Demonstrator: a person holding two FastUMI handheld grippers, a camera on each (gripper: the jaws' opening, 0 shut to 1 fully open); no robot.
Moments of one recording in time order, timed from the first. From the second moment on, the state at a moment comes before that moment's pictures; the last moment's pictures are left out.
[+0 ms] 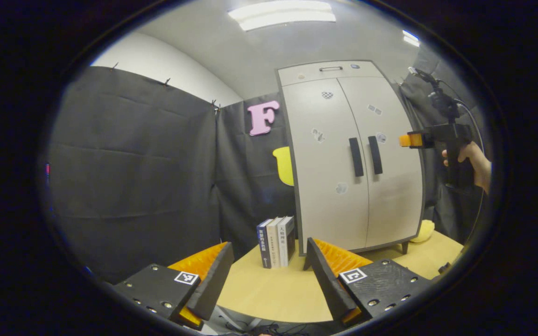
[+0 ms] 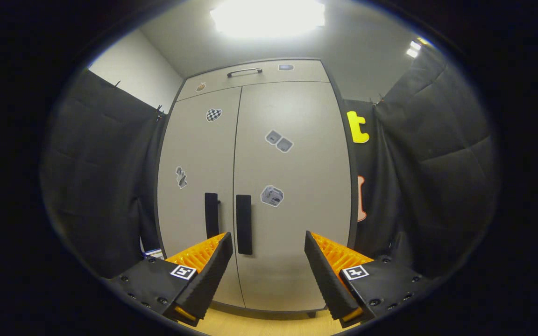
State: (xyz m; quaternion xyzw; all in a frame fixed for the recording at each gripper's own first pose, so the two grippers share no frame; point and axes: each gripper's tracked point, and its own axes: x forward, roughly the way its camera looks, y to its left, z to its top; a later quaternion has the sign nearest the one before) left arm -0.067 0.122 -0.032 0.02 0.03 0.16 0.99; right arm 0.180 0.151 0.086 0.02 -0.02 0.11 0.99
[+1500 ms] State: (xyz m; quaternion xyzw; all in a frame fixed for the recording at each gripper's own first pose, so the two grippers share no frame) left arm -0.102 0.165 -0.063 0.01 0.08 0.22 0.97; right arm 0.314 0.226 0.049 0.02 0.06 0.11 0.99
